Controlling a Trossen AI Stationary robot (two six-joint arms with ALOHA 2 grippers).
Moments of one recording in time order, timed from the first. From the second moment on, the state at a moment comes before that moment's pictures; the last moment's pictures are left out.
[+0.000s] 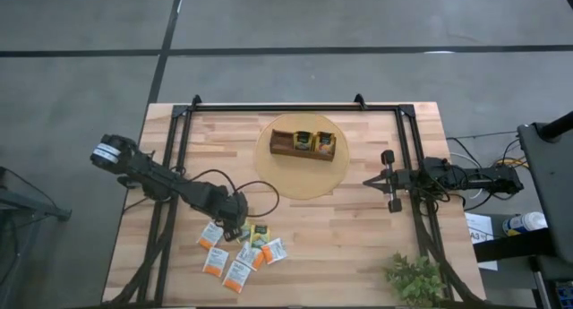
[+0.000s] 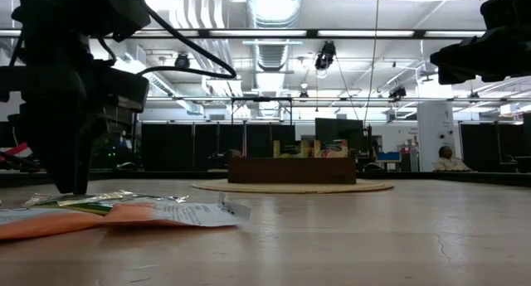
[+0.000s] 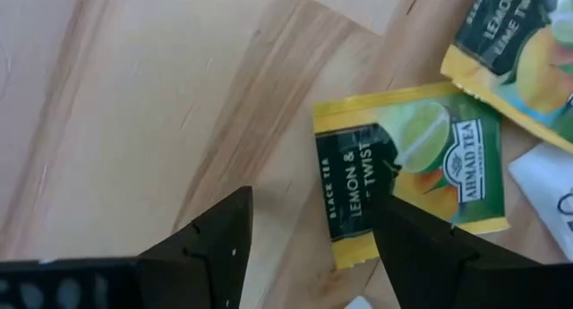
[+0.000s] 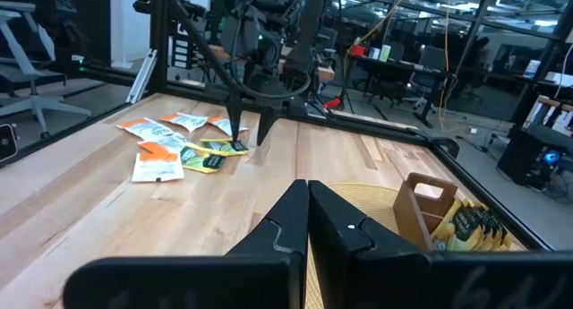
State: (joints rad) left arm -0.35 1.45 0.72 -0.55 -0.04 -0.79; right arm 0.05 0.02 0.04 -0.06 -0.02 -0.16
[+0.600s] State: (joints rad) left arm -0.33 1.47 0.69 -0.44 -0.02 -0.78; right arm 0.05 0.02 0.04 -0.06 -0.02 -0.16
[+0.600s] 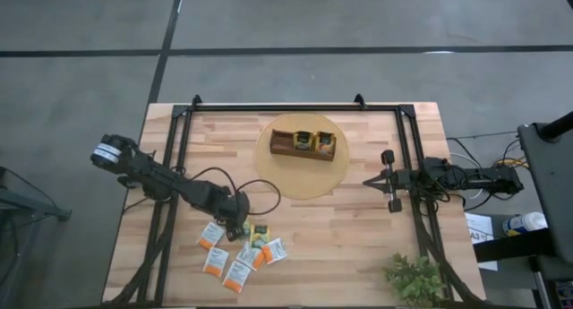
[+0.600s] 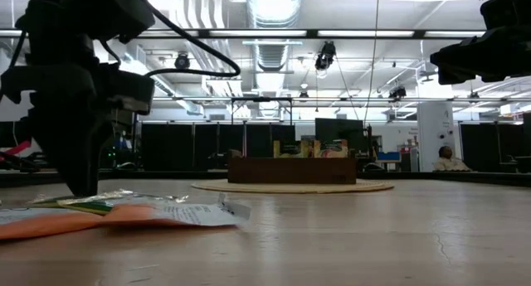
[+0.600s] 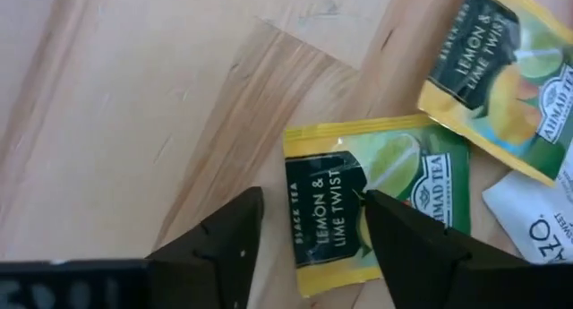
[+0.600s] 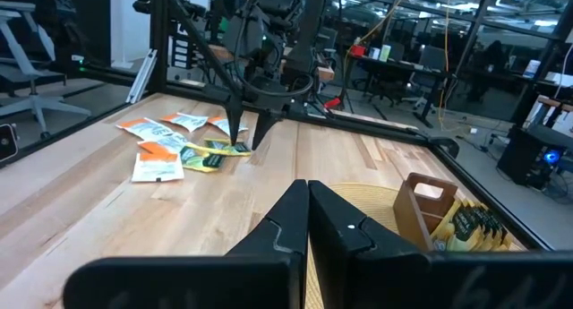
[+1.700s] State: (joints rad) left arm -0.33 1.43 0.84 -0.71 -0.05 -0.76; right arm 0.05 0.02 0.04 -0.06 -0.02 -0.16
